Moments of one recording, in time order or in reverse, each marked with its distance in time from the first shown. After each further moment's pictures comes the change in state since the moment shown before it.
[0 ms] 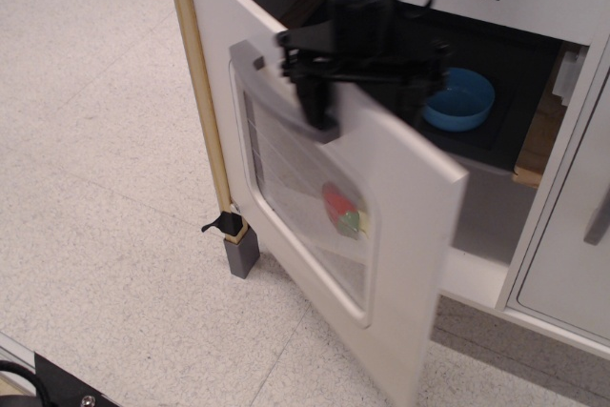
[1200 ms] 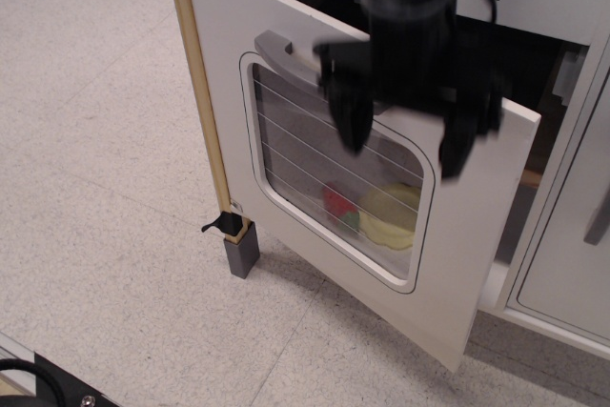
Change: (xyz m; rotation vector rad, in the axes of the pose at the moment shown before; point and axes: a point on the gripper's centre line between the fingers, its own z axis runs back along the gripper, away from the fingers) arm -0.049 -0.020 0.016 -0.020 -0.006 -0.248
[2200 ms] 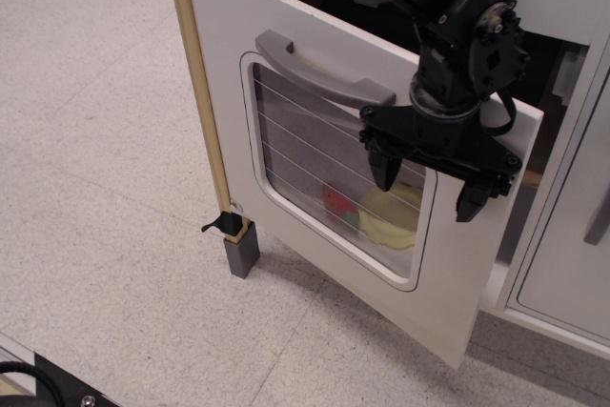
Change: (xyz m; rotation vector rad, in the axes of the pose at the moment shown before) arm 0.035 0.002 -0.074 0.087 -0.071 0.009
